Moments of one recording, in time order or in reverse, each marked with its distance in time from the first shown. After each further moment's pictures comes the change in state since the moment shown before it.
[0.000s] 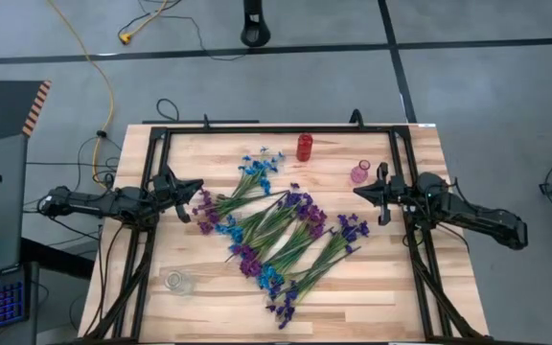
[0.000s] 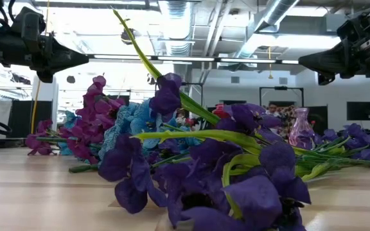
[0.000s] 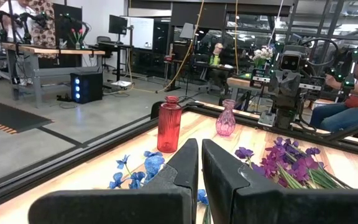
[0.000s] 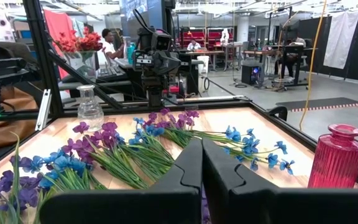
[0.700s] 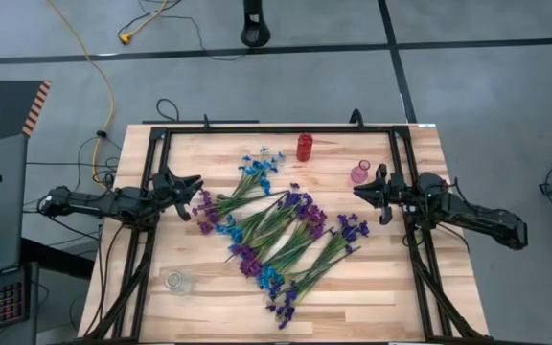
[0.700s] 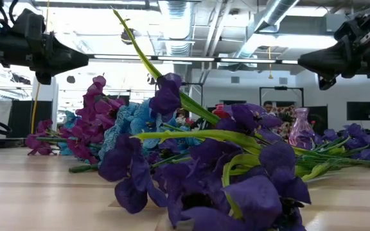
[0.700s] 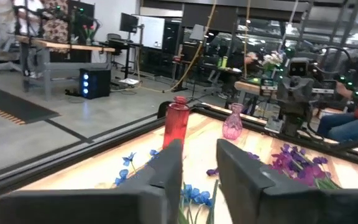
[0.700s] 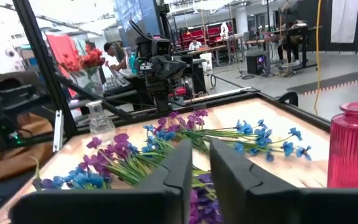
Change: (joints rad) left arm 0.000 0.000 0.000 0.000 -0.049 -0.047; right arm 0.000 0.000 0.000 0.008 0.000 0.175
